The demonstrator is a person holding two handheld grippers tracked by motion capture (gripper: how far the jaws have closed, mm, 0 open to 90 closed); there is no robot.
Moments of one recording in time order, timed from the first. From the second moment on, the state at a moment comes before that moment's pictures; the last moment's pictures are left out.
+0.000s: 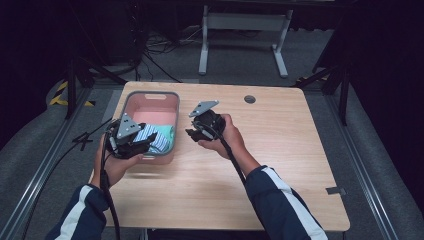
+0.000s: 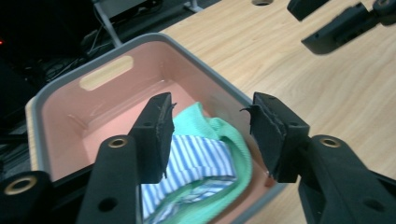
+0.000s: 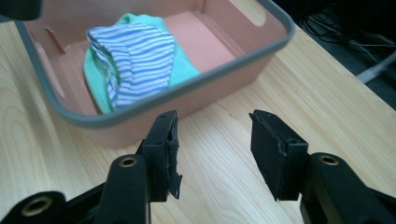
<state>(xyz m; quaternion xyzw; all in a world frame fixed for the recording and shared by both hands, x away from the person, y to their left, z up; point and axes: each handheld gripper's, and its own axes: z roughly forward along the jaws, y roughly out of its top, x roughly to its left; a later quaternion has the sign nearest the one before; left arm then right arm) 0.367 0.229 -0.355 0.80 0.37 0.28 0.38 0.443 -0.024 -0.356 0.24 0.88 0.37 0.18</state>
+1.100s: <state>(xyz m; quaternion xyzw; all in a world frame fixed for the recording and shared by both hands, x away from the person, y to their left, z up) 0.331 0.166 -0.392 0.86 0.28 0.24 0.34 0.402 -0.131 -0.383 0.25 0.88 0.32 0.24</state>
